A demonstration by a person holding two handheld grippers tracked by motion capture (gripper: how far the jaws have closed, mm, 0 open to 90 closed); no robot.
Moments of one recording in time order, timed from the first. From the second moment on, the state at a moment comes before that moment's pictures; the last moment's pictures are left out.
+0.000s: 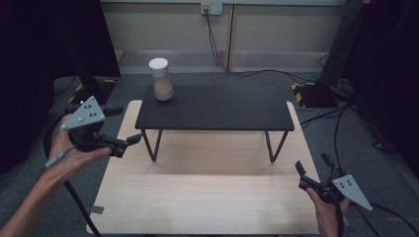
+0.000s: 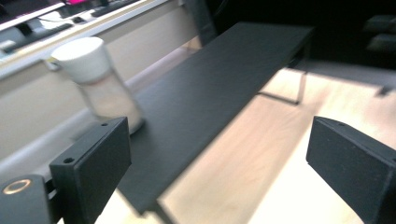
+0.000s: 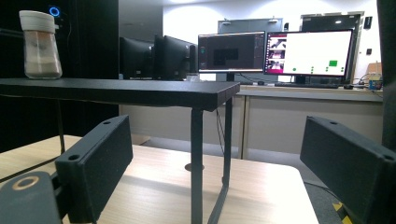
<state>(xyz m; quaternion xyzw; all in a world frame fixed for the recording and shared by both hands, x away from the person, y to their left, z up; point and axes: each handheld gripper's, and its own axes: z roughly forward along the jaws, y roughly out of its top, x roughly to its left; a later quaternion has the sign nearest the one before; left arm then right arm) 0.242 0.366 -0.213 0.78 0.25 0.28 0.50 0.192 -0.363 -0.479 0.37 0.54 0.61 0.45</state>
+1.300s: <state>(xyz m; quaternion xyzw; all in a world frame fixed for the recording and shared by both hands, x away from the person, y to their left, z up) 0.220 0.375 -0.275 0.78 0.28 0.26 0.50 0.189 -0.361 -0.479 0.38 0.53 0.61 0.45</state>
